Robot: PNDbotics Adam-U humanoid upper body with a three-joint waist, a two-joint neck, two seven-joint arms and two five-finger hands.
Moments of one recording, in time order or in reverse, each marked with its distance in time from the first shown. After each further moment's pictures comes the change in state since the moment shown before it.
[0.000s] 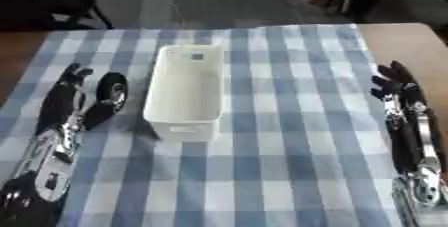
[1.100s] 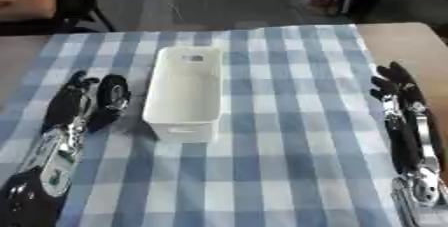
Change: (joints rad) left arm -0.044 0.027 -0.012 0.106 -0.025 0.001 -0.021; right arm 0.001 0.000 0.000 0.006 0.000 0.000 0.001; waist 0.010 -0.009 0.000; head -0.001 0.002
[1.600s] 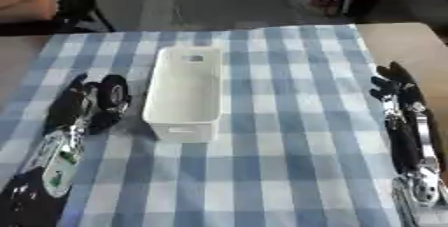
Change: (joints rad) left arm -0.001 0.000 0.000 0.038 -0.008 0.005 -0.003; right arm 0.000 0.000 0.000 0.000 0.000 0.000 0.000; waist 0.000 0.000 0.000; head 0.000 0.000
